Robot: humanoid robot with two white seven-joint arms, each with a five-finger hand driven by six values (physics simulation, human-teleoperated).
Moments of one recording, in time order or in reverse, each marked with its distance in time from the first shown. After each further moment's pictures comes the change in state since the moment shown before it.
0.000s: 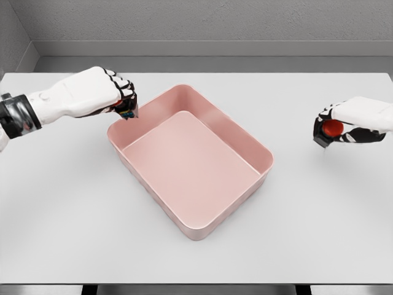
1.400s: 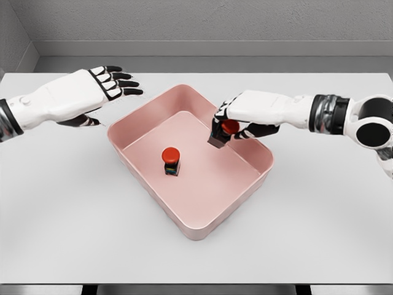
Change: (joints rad) left arm 0.058 0.096 0.046 -0.028 0.120 0.001 0.003; right arm -0.345 0.342 0.355 0.000 -0.002 -0.013 0.001
